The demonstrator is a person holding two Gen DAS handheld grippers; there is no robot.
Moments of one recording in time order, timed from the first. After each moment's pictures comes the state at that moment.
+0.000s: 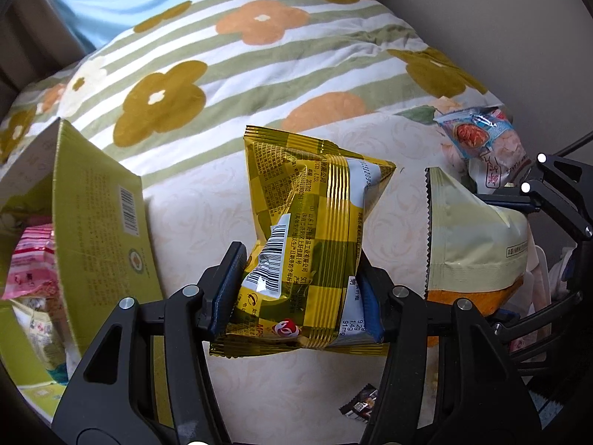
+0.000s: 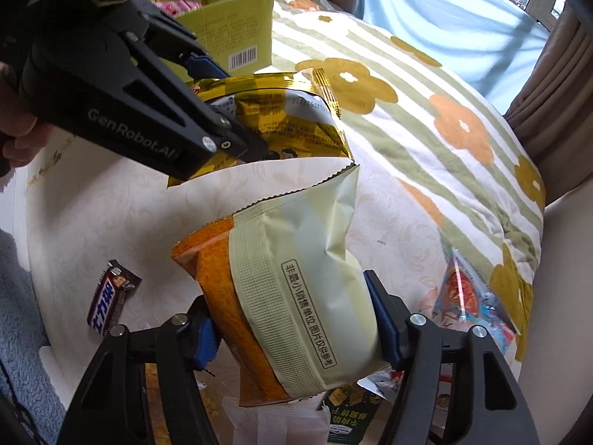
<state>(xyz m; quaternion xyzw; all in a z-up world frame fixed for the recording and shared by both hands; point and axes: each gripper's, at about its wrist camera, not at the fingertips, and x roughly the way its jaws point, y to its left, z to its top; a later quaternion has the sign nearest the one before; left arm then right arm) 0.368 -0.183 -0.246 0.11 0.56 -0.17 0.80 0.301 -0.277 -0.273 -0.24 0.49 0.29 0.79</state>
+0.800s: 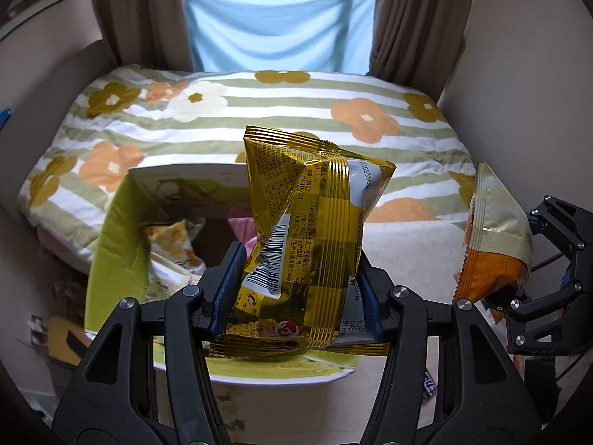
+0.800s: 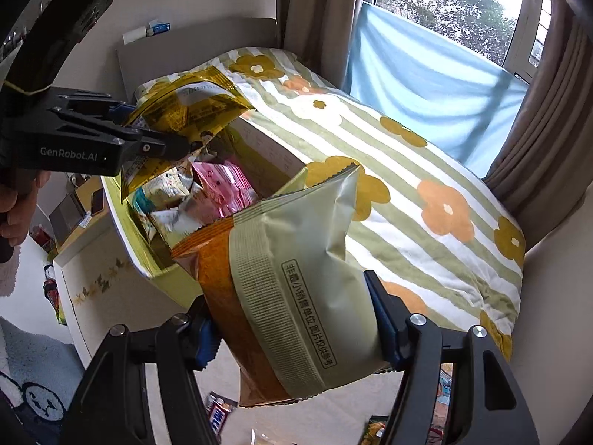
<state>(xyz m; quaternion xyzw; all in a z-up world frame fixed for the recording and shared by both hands) 0.318 0.037 -0.094 -0.01 0.45 -0.05 0.89 0.299 -0.162 -0.130 -0.20 0.39 0.28 0.85</state>
